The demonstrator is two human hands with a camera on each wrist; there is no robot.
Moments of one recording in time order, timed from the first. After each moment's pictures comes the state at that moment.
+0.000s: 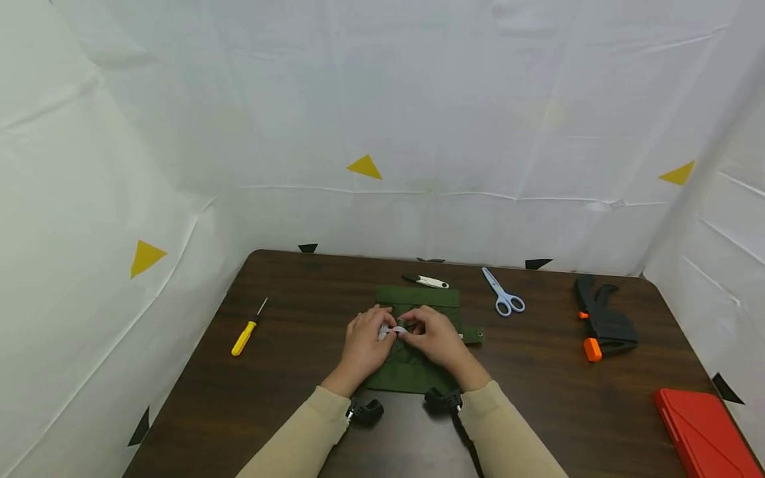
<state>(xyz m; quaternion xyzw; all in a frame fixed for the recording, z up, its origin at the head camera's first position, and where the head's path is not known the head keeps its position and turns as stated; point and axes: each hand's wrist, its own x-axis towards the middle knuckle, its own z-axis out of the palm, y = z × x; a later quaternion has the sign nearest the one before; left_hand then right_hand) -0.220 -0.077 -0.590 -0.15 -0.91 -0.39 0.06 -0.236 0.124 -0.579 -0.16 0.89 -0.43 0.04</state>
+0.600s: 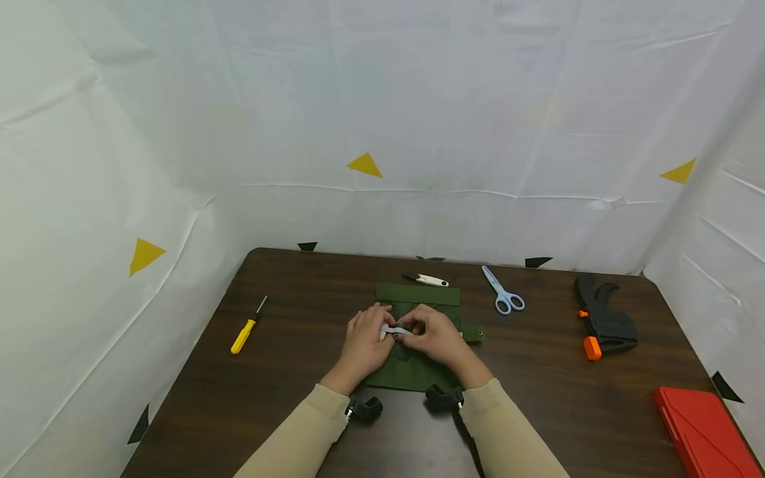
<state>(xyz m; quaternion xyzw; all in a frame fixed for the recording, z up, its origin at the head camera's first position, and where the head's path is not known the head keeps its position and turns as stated) -0.220 -0.079 -0.589 -0.16 -0.92 -0.37 0.03 -0.239 0.129 -0.581 -0.19 0.87 -0.45 0.05</state>
